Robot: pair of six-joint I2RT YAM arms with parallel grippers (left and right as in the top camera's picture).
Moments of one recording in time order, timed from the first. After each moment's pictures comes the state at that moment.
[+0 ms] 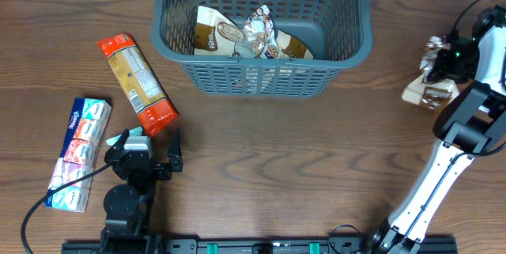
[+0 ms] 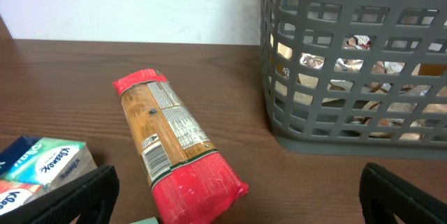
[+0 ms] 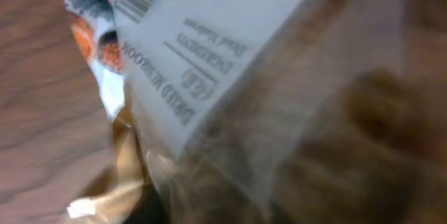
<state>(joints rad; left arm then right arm) -0.11 0.08 0.03 -0.12 -0.07 -0.05 -0.50 2.64 2.43 -1.35 -0.07 -0.27</state>
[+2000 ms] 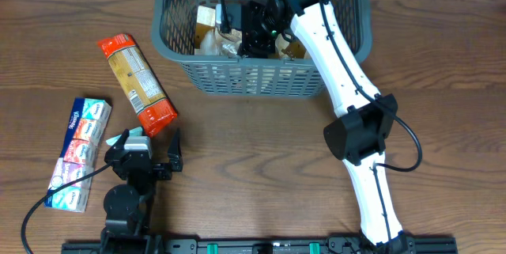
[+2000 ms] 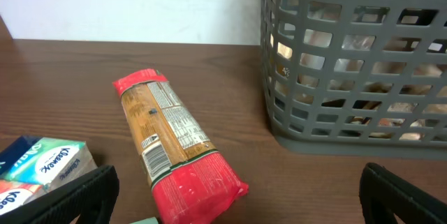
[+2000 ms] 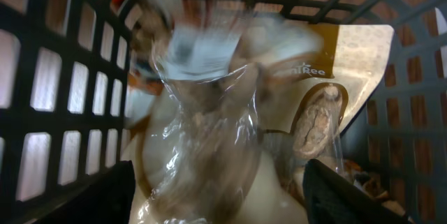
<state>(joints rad) -0.11 0.08 0.03 -0.12 -0.07 -0.05 0.45 2.43 2.59 -1.34 -0.46 -1.00</state>
